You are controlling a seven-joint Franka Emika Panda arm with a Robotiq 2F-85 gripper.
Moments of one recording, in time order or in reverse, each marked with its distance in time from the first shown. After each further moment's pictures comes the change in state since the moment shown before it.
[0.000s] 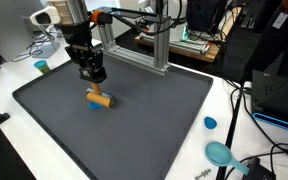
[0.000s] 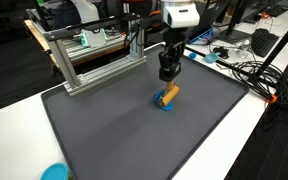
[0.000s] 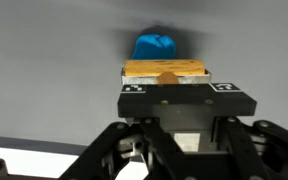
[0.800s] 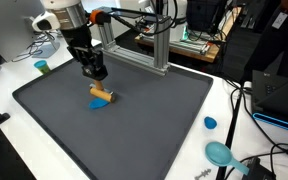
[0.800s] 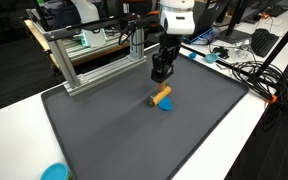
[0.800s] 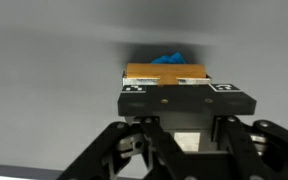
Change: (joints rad) arm 0.007 0.029 -0.022 0.056 -0.052 -0.147 0.057
